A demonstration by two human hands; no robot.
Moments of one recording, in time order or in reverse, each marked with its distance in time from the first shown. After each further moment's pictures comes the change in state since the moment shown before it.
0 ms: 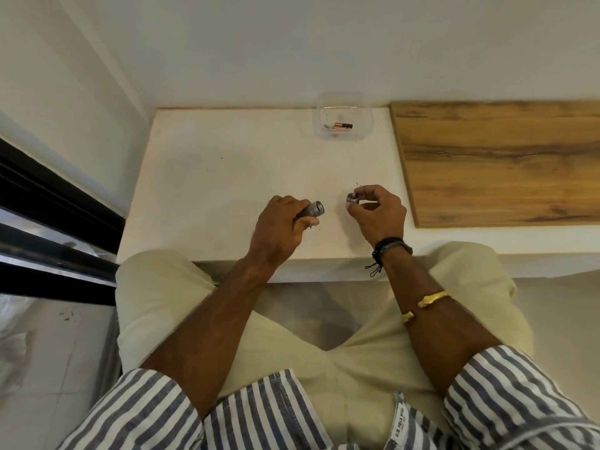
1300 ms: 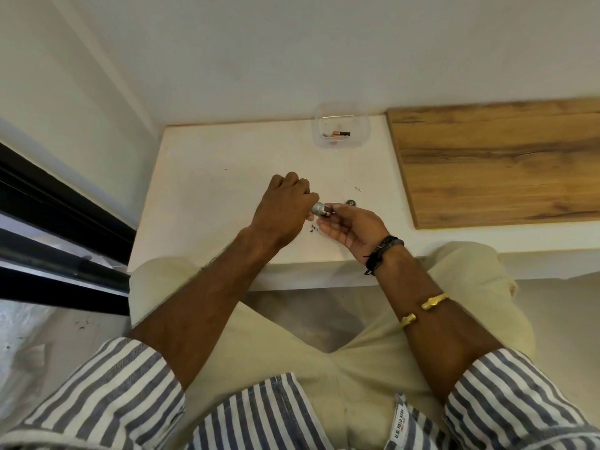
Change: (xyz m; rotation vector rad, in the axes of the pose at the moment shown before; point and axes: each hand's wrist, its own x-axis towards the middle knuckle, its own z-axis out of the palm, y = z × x) left_hand 0.040 0.028 -0.034 0.648 -0.113 0.350; right_hand -0.016 -0.022 0.009 0.920 -0.465 0.626
